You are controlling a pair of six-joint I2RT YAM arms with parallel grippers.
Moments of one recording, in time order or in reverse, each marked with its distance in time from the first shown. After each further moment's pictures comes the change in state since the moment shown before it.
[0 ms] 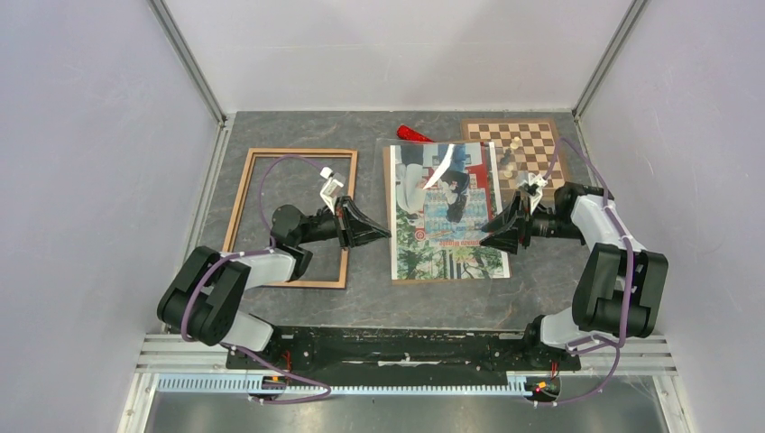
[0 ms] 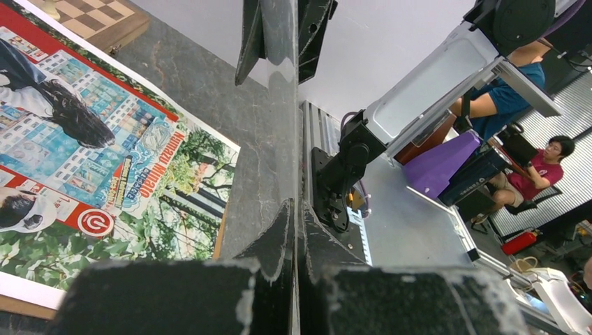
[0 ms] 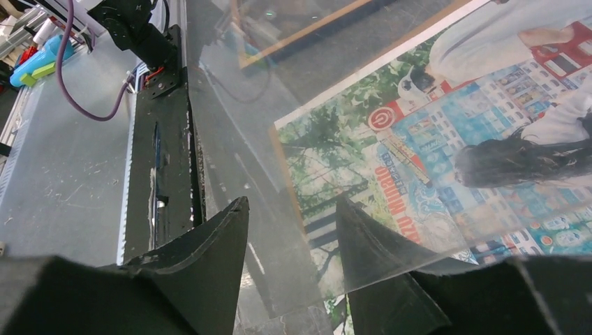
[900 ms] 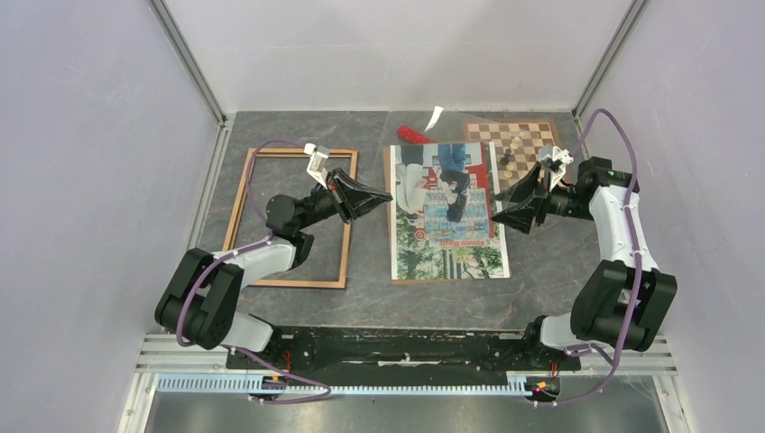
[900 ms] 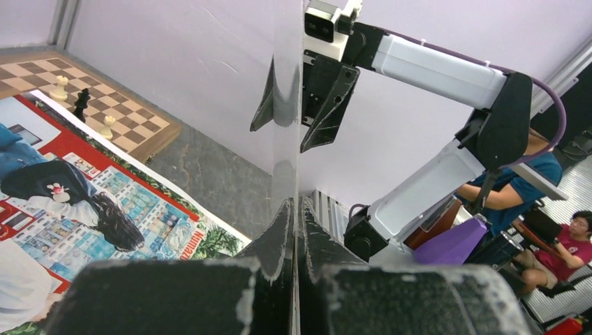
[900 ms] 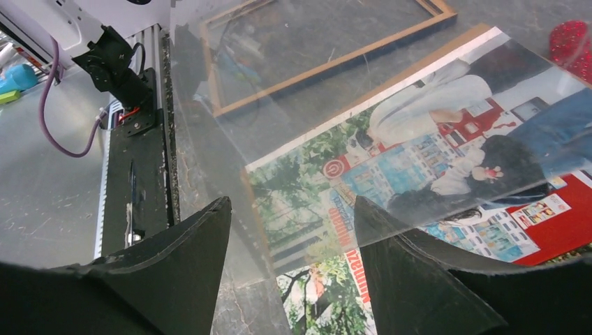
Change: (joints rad) left arm 0.001 -0.022 0.133 0.050 -0.204 -0.125; right arm -0.058 -0.071 0.190 -0.008 -0.061 0.121
